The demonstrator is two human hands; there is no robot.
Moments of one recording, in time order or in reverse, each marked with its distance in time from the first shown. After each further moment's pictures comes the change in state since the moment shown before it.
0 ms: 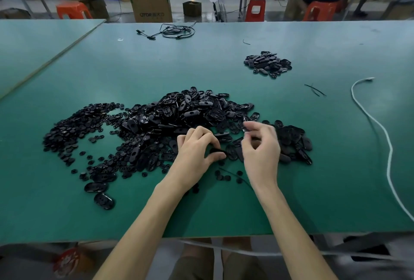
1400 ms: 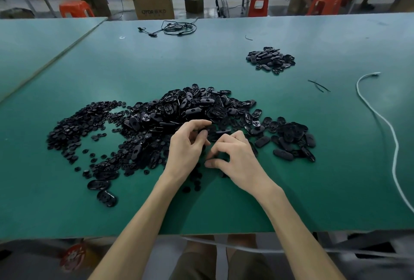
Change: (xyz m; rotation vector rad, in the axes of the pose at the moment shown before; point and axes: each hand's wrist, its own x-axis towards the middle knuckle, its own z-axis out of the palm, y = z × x) left_hand 0.003 -0.002 -0.008 -0.514 0.201 -0.237; right_hand -0.007 0.008 0.010 -0.248 -0.674 -0.271
